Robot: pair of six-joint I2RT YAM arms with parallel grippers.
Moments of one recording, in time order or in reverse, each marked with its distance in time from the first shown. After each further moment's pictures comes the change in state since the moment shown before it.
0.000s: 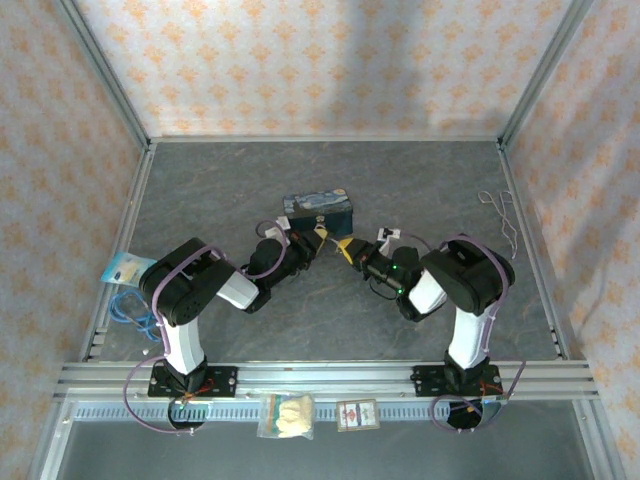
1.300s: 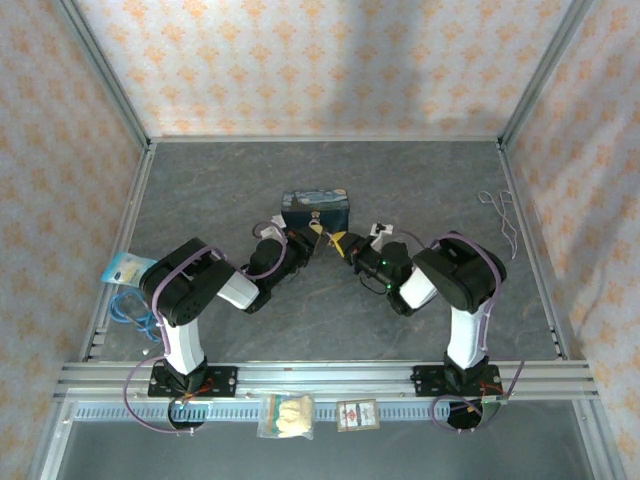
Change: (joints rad) left arm -0.003 0.000 0.002 0.008 -0.090 -0.010; right arm 0.046 0.043 0.103 -0.053 0.078 0.010
